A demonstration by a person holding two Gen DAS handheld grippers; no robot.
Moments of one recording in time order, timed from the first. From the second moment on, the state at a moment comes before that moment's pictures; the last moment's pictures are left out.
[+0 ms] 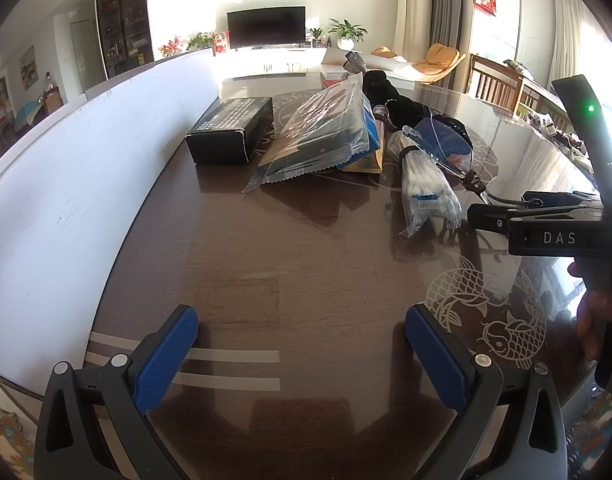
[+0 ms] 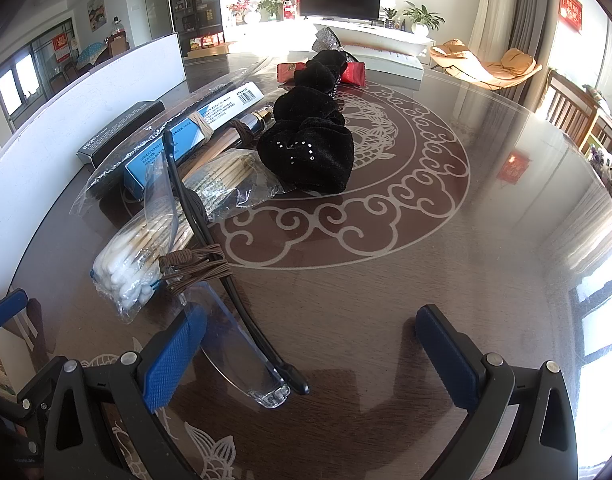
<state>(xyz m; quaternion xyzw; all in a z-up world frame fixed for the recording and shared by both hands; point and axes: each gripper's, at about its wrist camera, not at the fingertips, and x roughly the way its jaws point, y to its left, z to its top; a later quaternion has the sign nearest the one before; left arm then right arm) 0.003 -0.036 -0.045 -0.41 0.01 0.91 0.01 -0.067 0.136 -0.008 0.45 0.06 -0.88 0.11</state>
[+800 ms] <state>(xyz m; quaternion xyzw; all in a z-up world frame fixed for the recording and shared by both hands) 0.003 -0.035 -0.045 -0.41 0.01 0.91 0.01 -0.068 0.136 -0.008 0.45 0.06 -0.88 0.11</state>
